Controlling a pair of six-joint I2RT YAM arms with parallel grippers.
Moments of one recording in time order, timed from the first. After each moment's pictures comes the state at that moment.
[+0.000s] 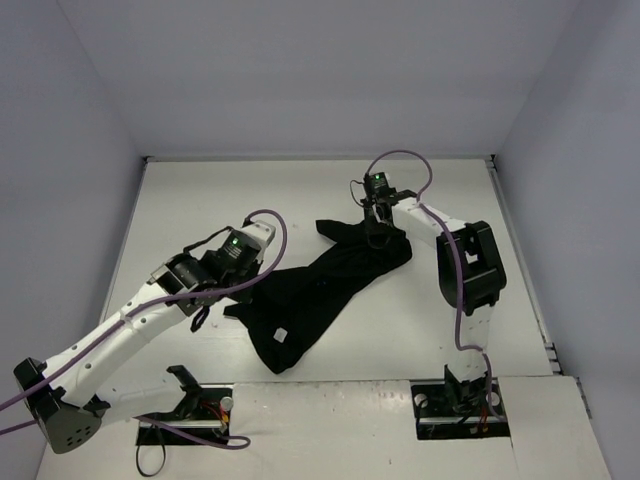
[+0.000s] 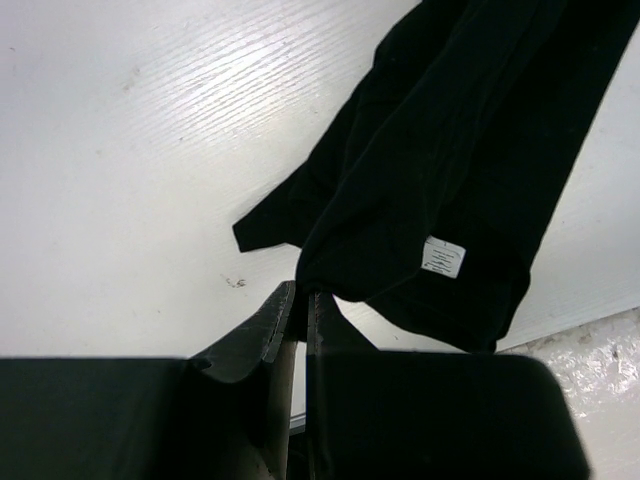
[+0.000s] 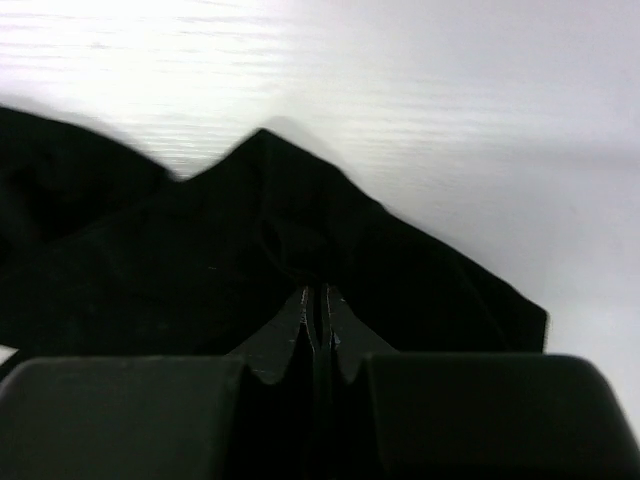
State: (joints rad) left arm -0.77 1.08 1.13 -1.02 -0.29 -0.25; right arm 0.38 2.01 1.43 -0.44 0.18 0.25
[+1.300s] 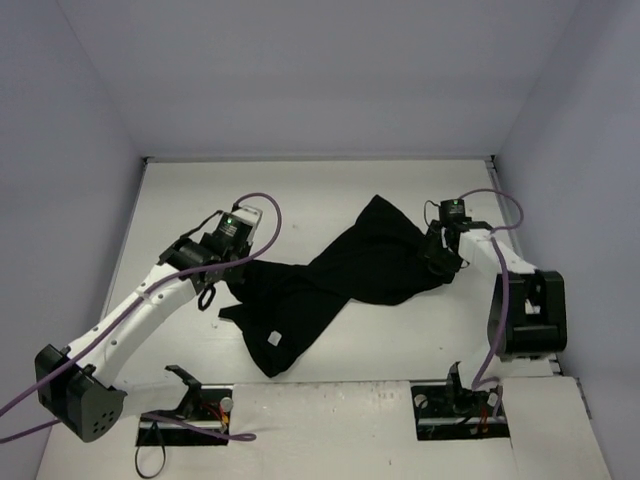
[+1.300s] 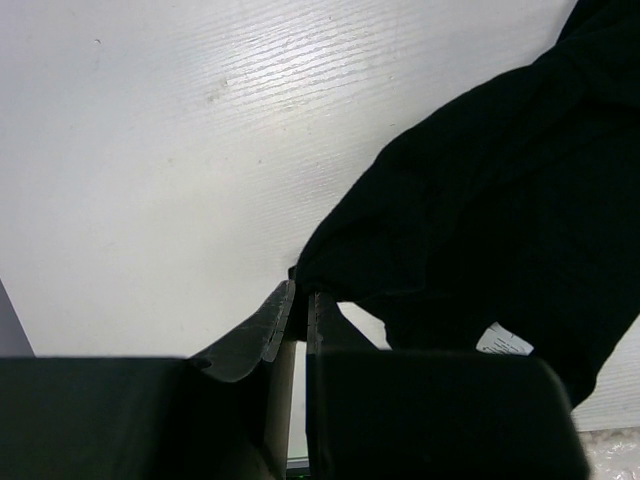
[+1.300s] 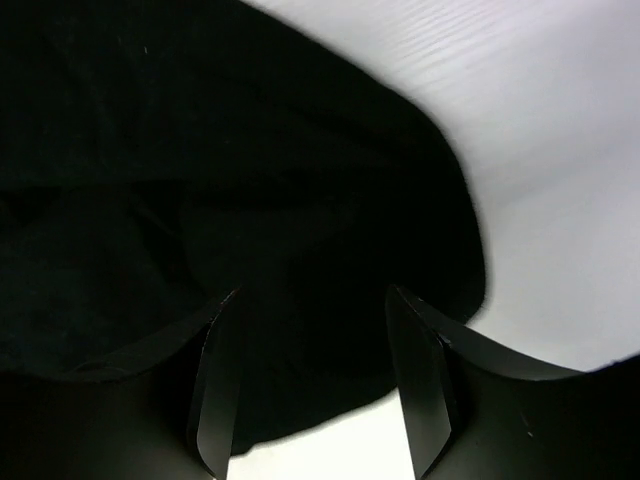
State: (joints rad) left arm -0.57 1.18 1.12 -0.91 -0.31 -0.16; right arm 0.04 1.58 0.95 -0.50 0.13 0.47
